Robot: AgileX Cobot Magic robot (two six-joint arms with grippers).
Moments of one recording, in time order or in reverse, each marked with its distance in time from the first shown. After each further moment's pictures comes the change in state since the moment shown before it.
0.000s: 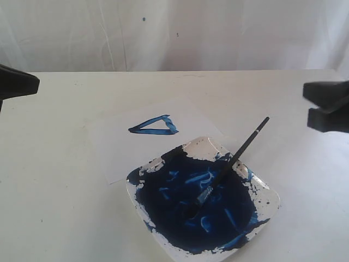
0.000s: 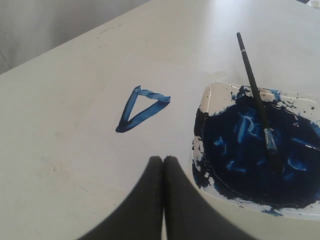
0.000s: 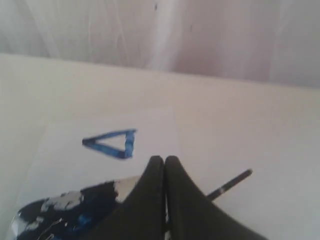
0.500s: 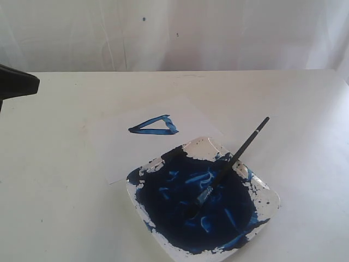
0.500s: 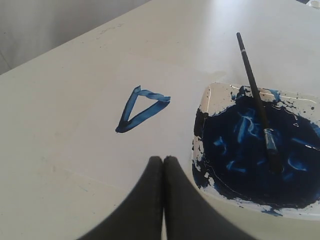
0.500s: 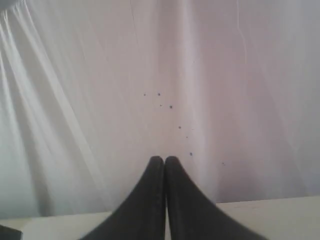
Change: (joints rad) left arm 0.000 0.000 0.000 0.000 0.000 0.000; right arm 0.000 -0.575 0.072 0.103 0.084 0.322
